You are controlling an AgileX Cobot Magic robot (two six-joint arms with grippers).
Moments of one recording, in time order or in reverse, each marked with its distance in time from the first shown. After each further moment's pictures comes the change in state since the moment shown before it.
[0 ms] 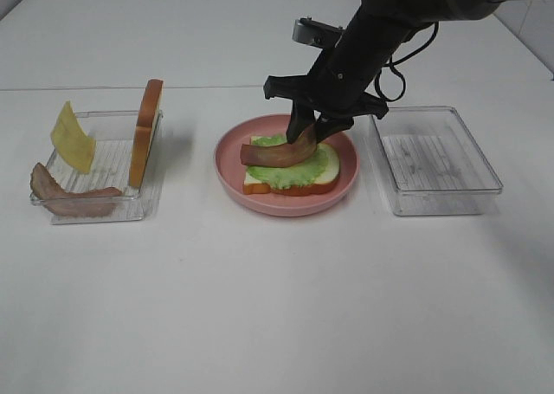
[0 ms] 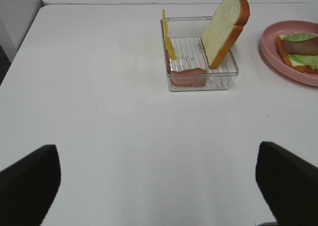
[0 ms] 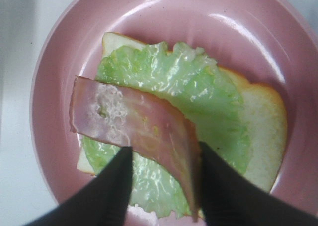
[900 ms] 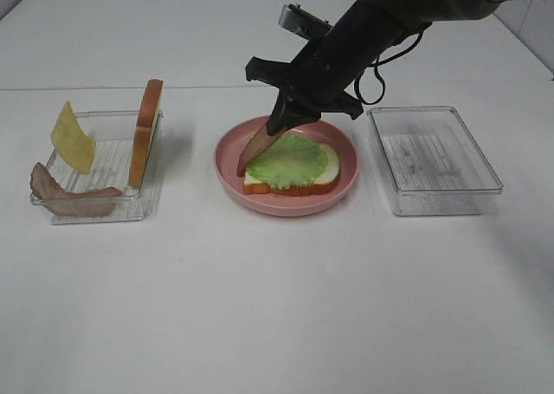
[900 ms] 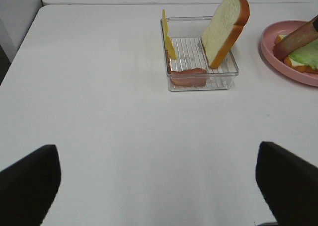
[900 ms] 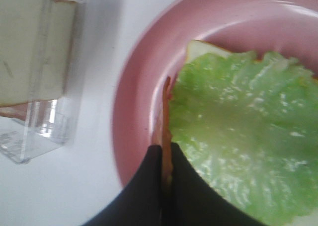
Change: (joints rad) left arm 0.000 0.000 0.000 0.000 0.000 0.000; right arm 0.000 0.001 0.000 0.218 -0.009 -0.145
